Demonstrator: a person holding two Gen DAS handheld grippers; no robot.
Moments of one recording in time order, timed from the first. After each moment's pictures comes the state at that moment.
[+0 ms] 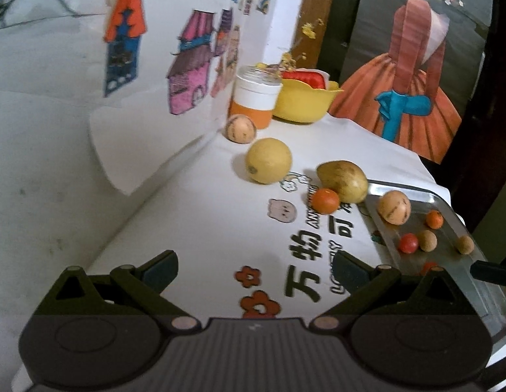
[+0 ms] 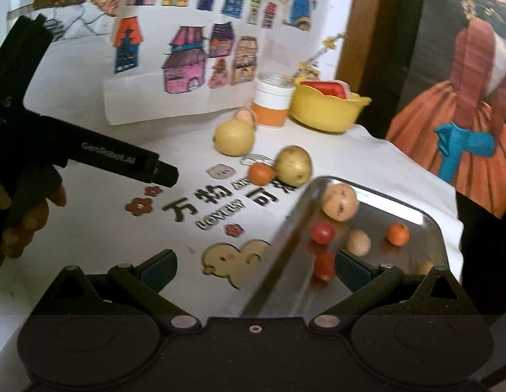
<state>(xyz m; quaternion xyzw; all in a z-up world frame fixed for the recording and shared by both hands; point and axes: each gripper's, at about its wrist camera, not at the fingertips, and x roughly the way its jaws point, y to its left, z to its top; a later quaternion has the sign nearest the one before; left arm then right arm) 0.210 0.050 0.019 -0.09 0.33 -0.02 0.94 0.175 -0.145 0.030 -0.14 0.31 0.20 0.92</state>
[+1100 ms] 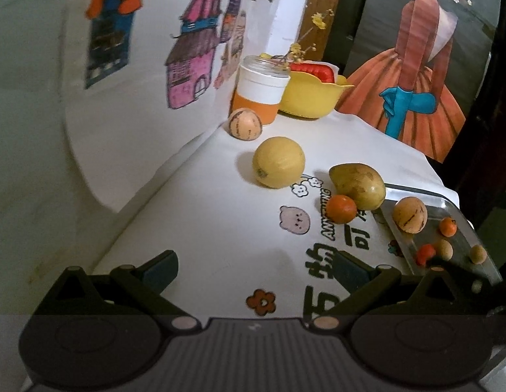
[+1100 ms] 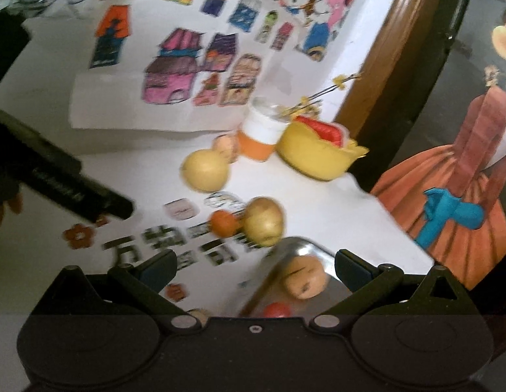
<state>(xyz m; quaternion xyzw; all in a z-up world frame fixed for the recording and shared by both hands) 0.246 0.060 0.007 -0.09 0.35 -0.03 0.93 0.243 -0.138 0.043 -0.24 0.24 0.17 0.92</state>
